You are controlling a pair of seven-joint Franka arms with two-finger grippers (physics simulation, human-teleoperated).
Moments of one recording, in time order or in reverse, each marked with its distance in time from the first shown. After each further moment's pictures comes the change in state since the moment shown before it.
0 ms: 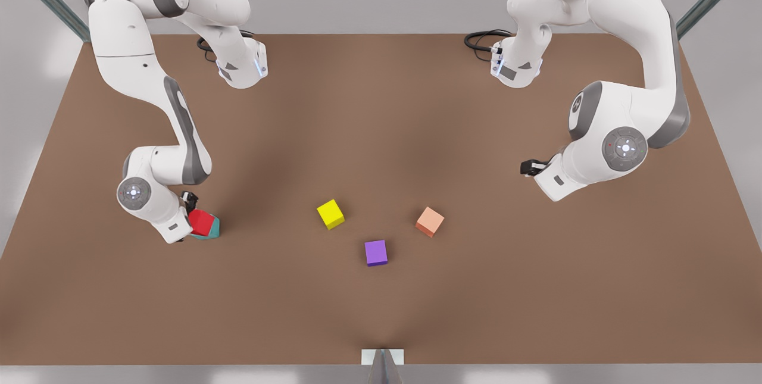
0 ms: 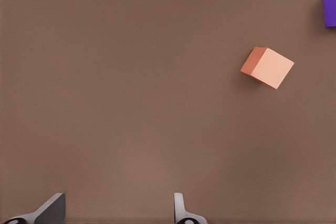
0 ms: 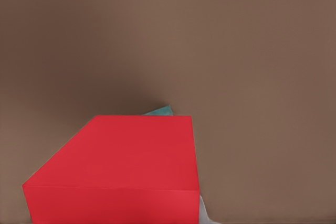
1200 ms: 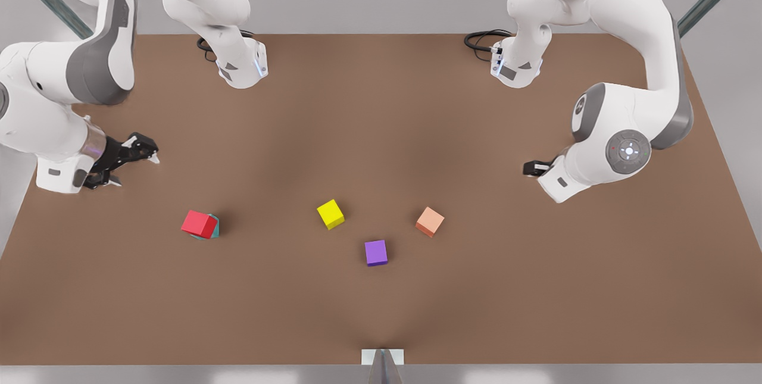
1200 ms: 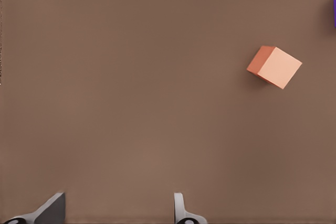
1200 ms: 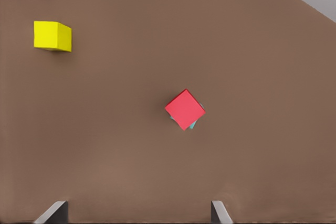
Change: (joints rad) left arm 0.011 0.006 0.002 0.007 0.004 -0.022 -0.018; right arm 0.017 -0.278 0.011 0.506 0.196 -0.846 0.715
